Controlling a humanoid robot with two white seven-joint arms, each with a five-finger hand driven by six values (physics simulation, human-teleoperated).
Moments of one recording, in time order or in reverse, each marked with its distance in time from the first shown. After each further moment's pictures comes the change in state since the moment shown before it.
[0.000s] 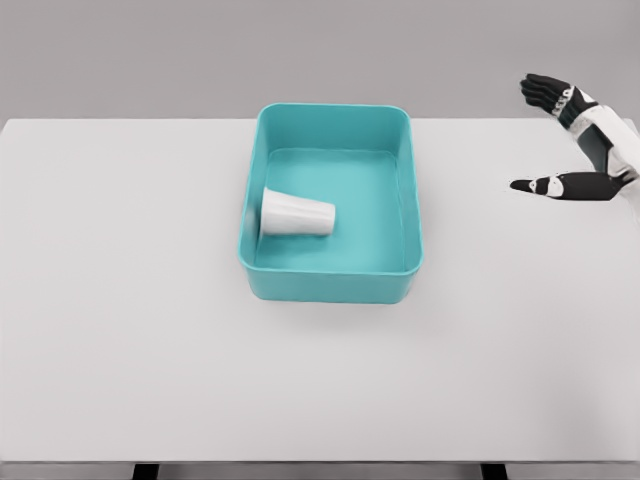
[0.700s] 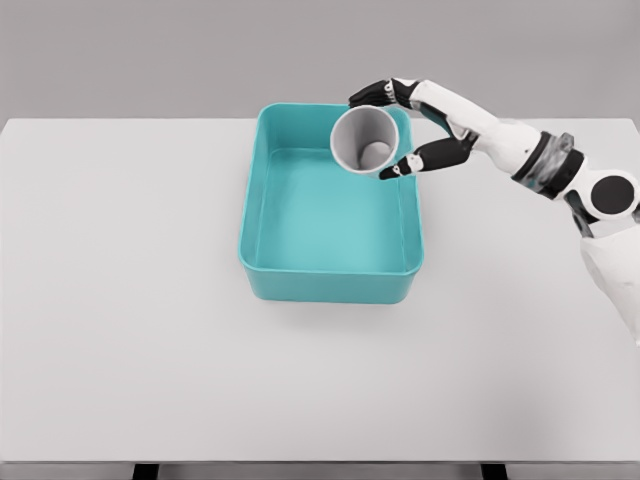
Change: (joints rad) left arm 0.000 0.000 0.000 0.000 0.000 0.000 0.000; right arm -0.416 0.058 0.547 0.168 0.059 -0.065 0.000
